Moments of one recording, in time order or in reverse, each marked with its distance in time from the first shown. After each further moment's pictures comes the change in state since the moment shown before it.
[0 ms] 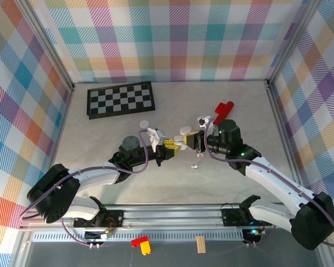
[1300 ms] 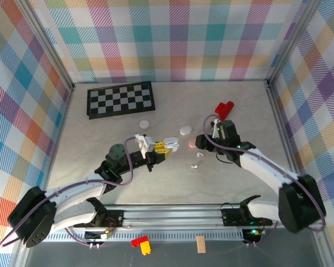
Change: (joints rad) left arm 0.000 -0.307 -0.121 -0.128 -0.077 0.089; right arm -0.145 0.224 -0.012 -0.195 0.254 0.148
